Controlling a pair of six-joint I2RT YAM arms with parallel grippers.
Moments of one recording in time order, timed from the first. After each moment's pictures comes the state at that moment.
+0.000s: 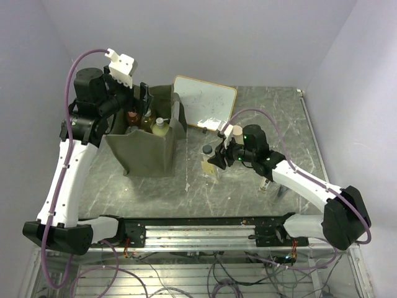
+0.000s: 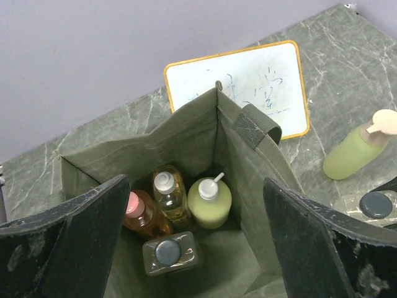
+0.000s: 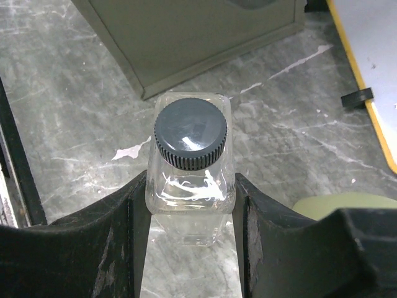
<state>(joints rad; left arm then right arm) -0.18 1.22 1.52 -0.54 0.30 0.15 0.58 1.27 0.79 -0.02 -0.50 -0.20</state>
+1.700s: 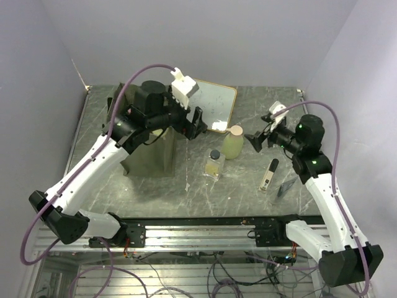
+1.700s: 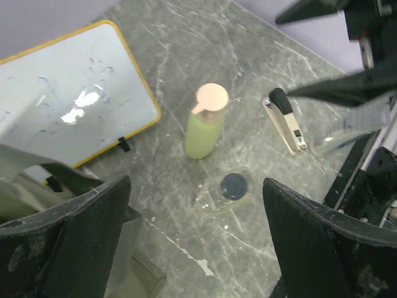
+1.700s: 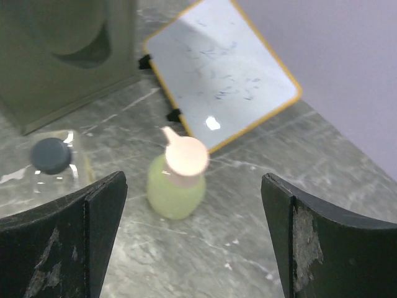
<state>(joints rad) -0.66 1.32 1.53 -0.53 0.27 -0.01 0.19 0.94 0.90 -0.21 -0.57 -0.39</state>
